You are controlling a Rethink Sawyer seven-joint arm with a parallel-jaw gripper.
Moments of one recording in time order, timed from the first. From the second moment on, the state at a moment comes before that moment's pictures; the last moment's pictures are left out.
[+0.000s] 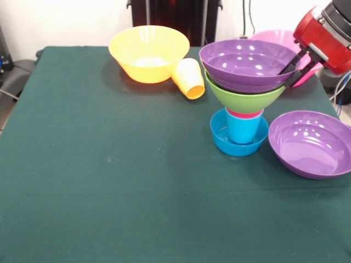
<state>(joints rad) 0.40 -0.22 -0.61 0.94 0.14 1.10 2.50</state>
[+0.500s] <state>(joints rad) 0.40 -0.22 -0.61 0.94 0.15 1.10 2.50</state>
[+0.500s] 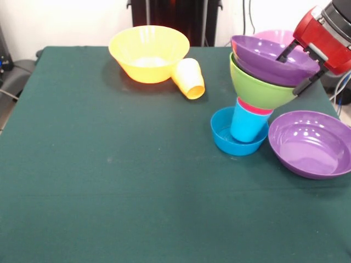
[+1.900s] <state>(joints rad) 0.39 -0.22 -0.62 0.94 0.15 1.09 2.50</state>
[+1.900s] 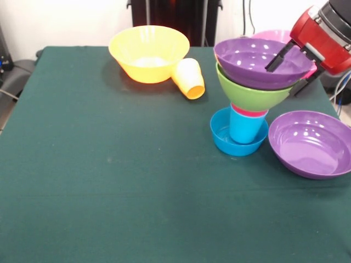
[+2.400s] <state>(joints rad) 0.37 -0.22 -0.62 0.94 0.14 1.09 2.50</state>
